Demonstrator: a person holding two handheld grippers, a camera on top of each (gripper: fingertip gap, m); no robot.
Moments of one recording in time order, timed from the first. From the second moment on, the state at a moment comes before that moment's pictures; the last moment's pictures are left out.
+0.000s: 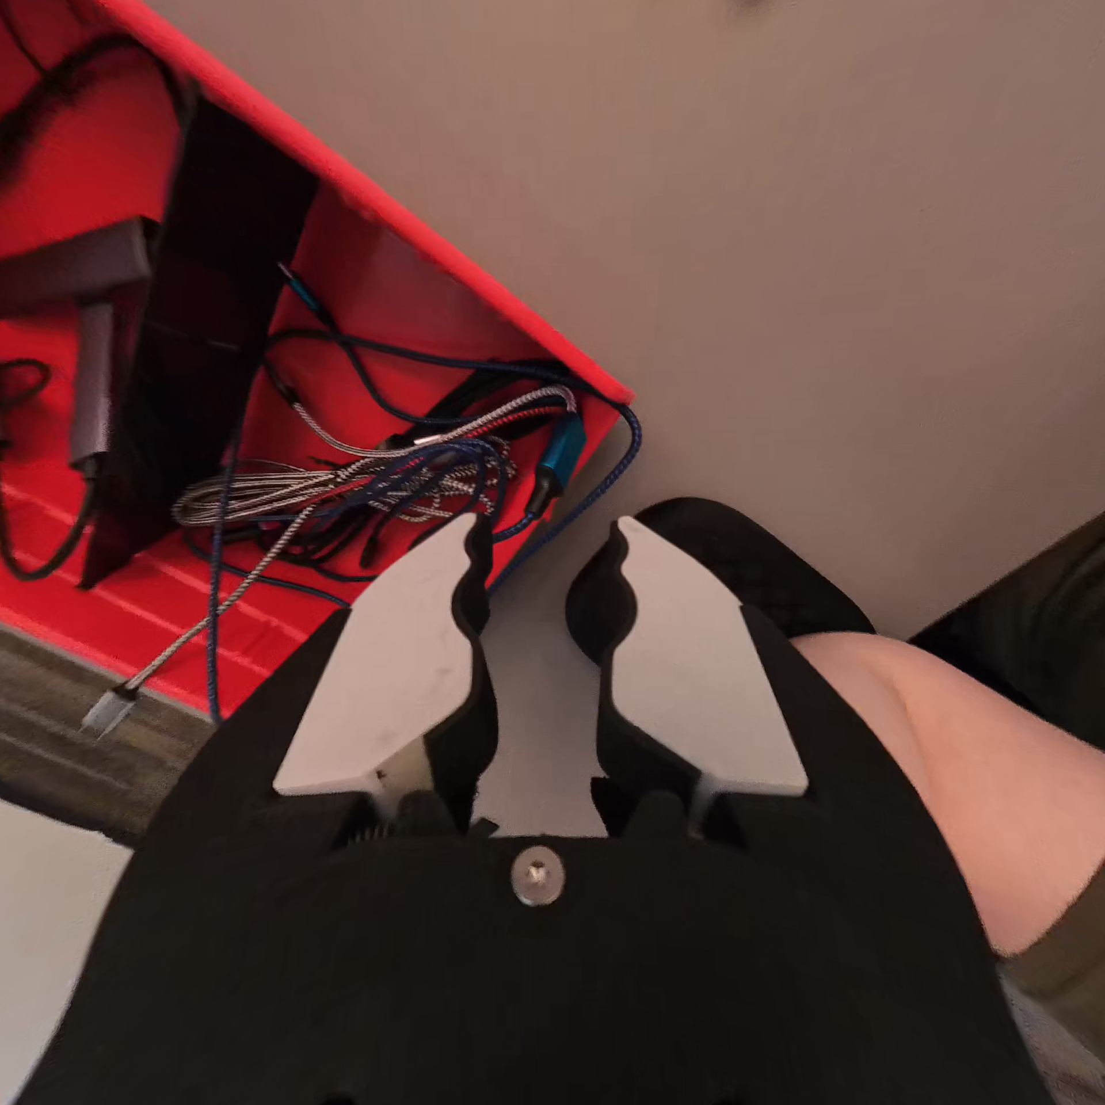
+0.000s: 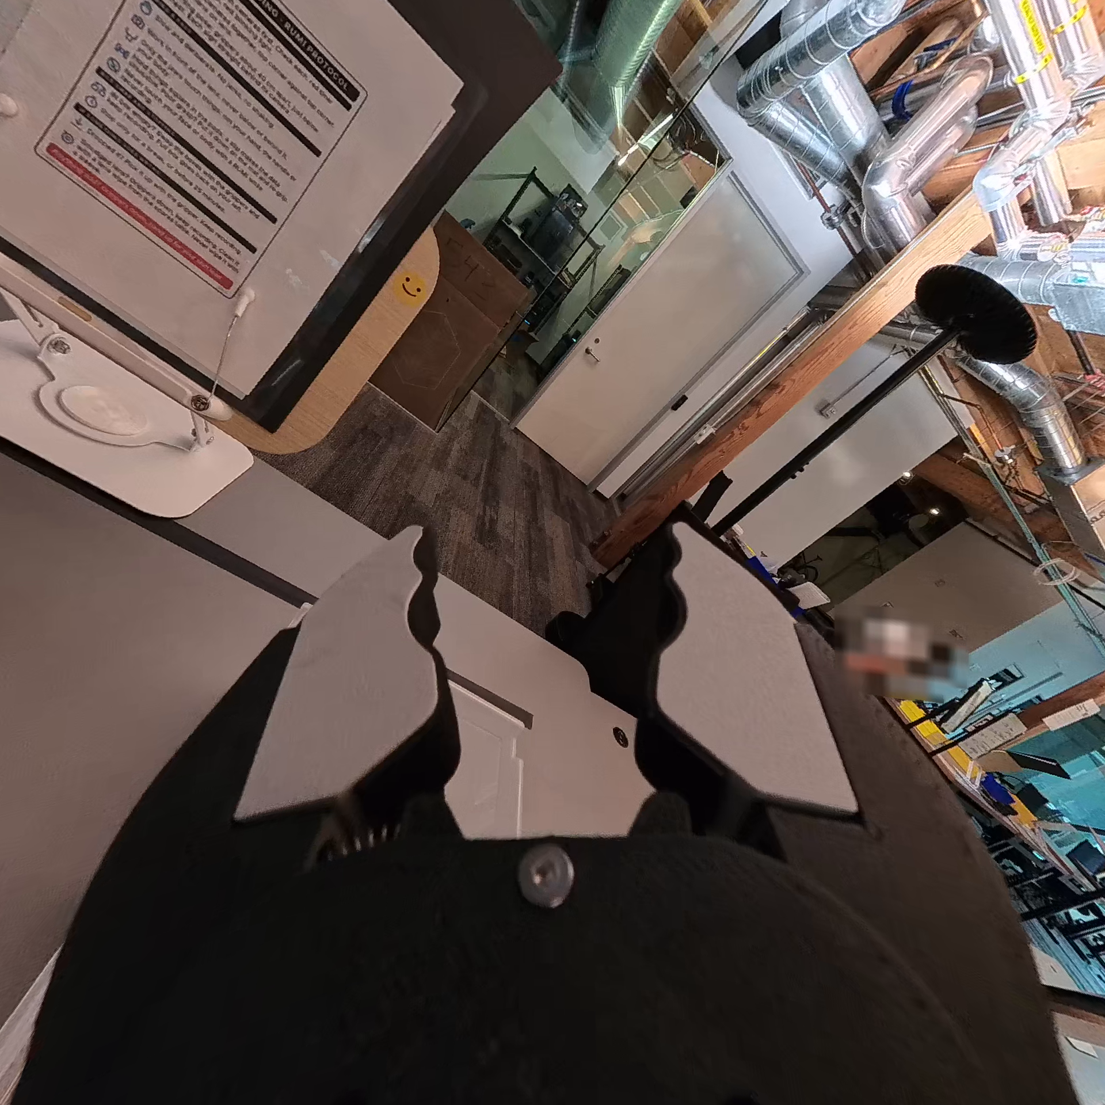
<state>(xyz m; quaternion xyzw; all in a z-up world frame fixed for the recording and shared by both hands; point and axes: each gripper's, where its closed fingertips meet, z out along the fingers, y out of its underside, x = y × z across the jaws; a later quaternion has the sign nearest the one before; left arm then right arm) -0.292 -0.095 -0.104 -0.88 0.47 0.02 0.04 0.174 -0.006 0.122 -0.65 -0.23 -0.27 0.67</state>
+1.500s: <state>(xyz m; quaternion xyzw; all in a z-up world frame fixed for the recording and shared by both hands) -0.130 -0.127 0.104 -0.66 0.49 -0.24 0.52 -0.123 -0.064 0.048 -0.50 -0.51 0.28 0.64</state>
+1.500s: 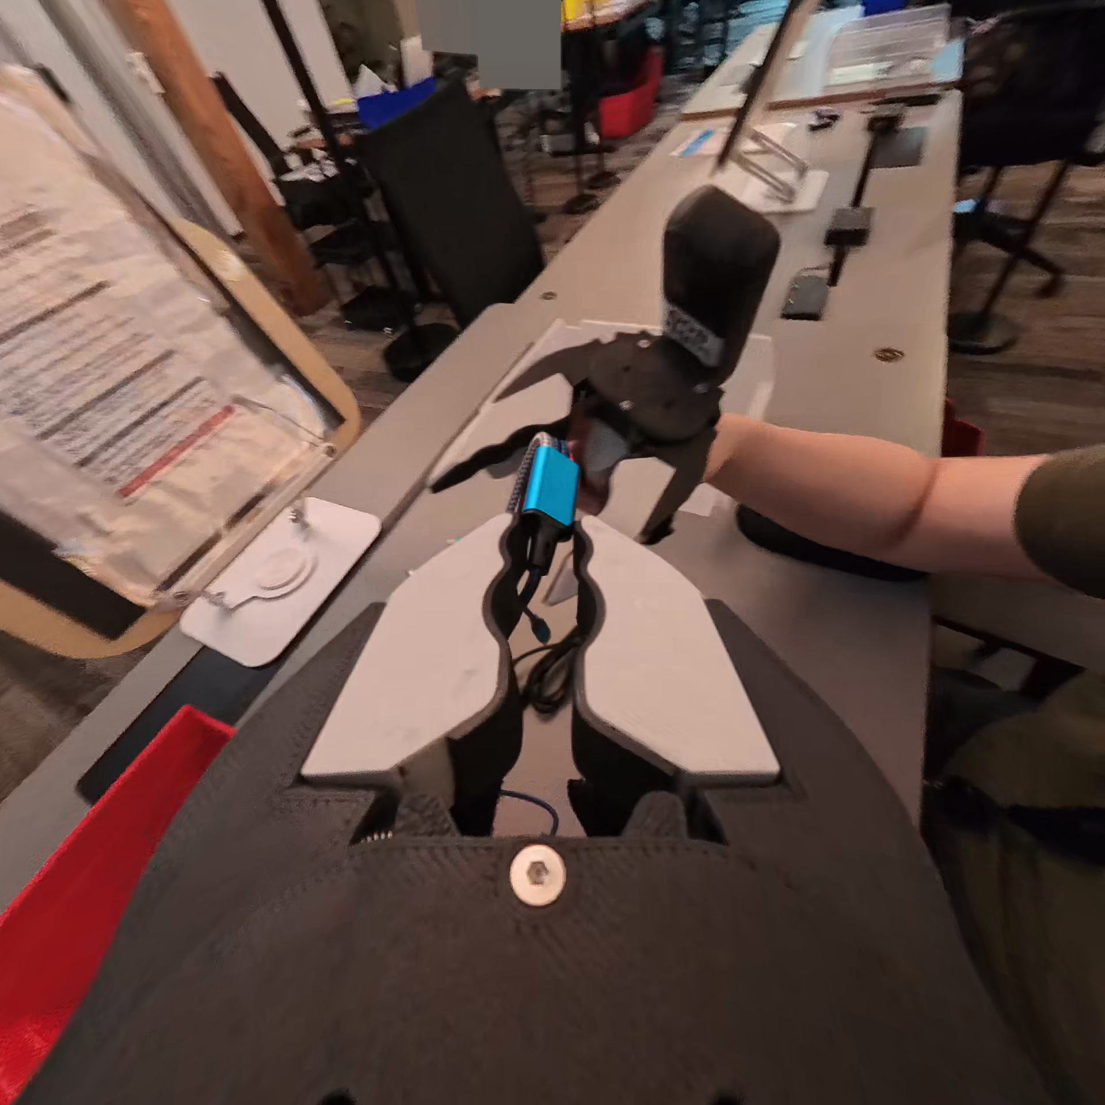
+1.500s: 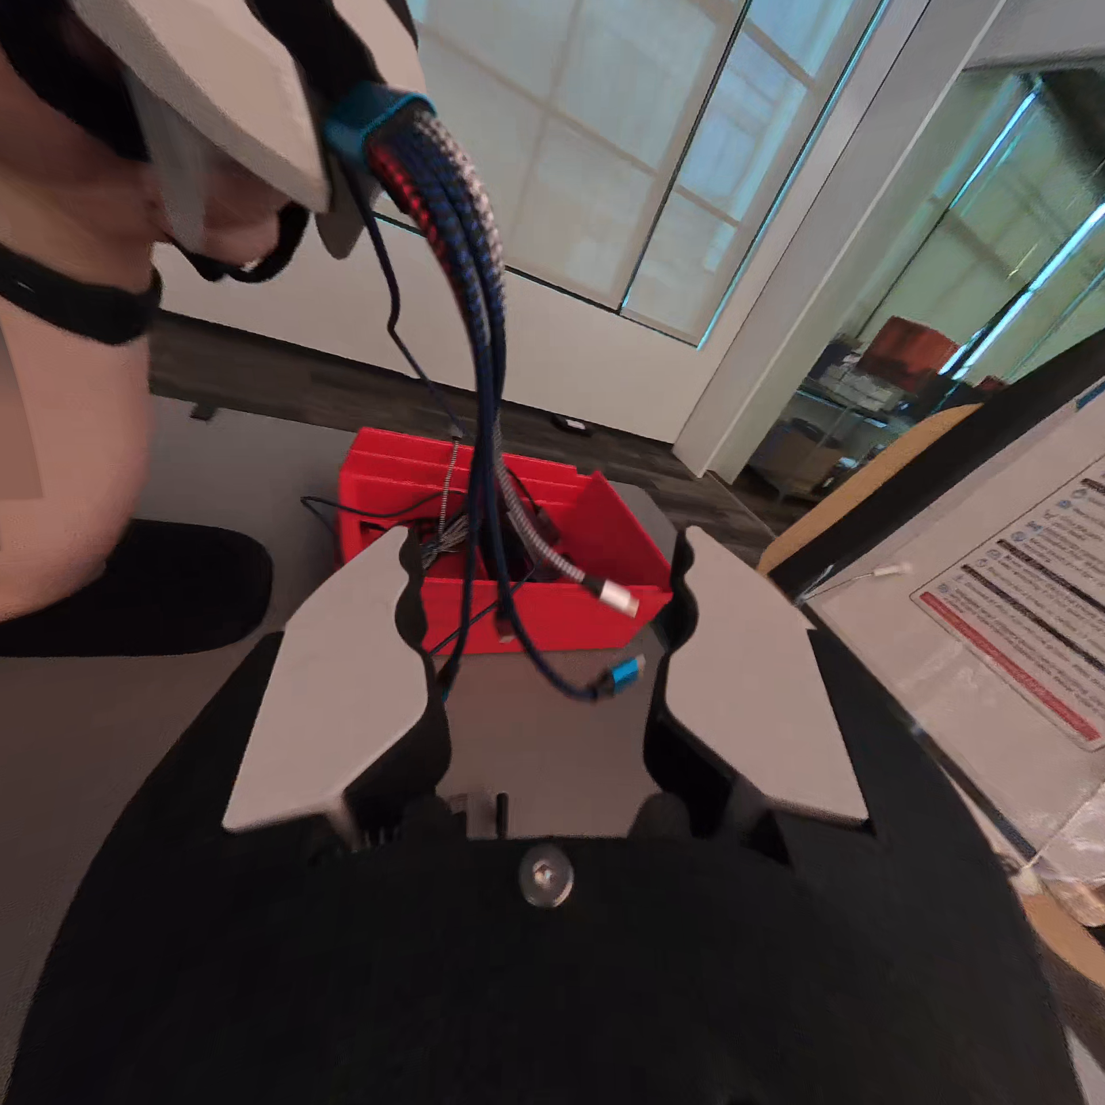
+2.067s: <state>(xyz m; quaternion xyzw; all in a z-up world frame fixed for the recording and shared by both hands) -0.200 -0.078 0.096 -0.73 0.38 -0.14 0.55 -0.046 -0.051 0.108 -0.54 -0.39 0.32 0.67</state>
